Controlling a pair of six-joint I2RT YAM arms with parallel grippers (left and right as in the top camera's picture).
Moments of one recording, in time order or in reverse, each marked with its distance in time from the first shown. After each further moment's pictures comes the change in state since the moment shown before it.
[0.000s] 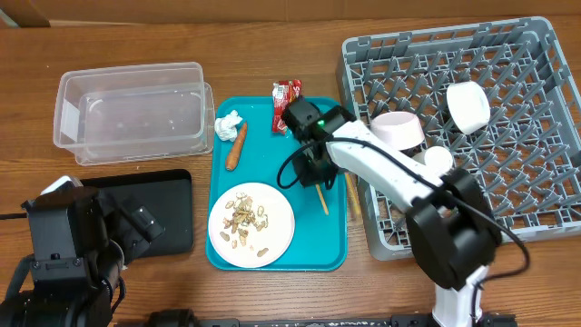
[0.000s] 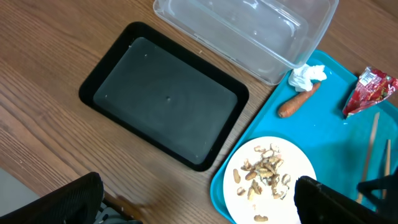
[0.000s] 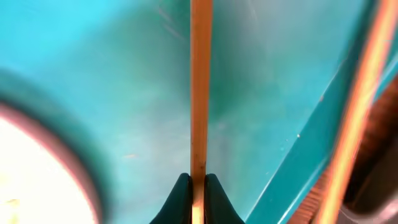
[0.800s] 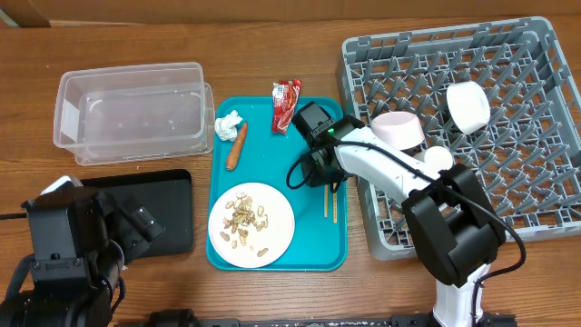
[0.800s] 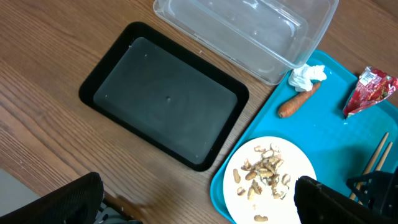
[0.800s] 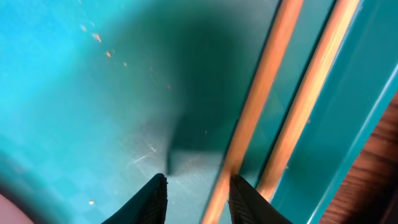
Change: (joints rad) left arm 0.000 0.000 0.000 0.000 0.000 0.000; right arm -0.043 0.024 -0.148 0.177 0.010 0.064
